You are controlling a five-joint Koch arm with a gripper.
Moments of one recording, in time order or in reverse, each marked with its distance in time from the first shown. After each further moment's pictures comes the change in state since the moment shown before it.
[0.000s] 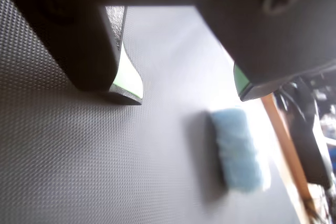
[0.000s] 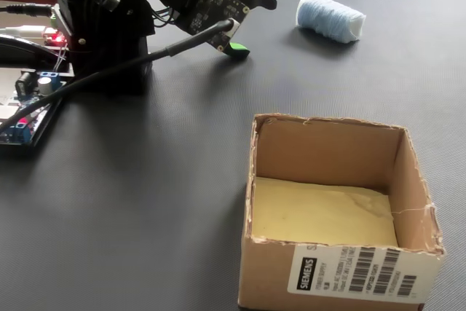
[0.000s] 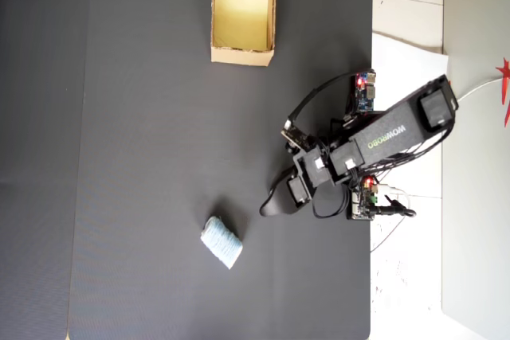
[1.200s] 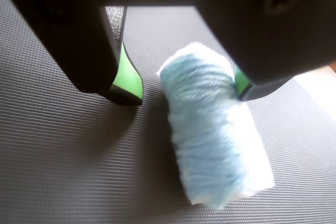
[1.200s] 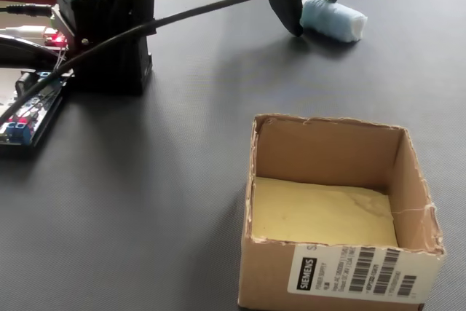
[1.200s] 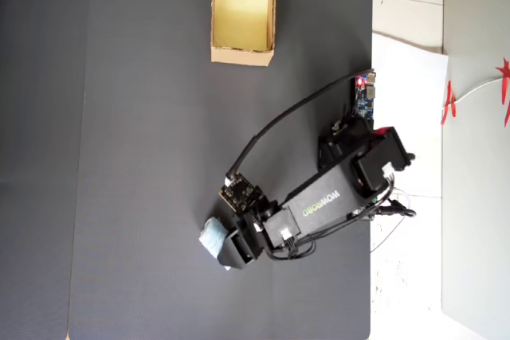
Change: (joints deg) arm -0.4 -49.0 -59.5 35.7 1.1
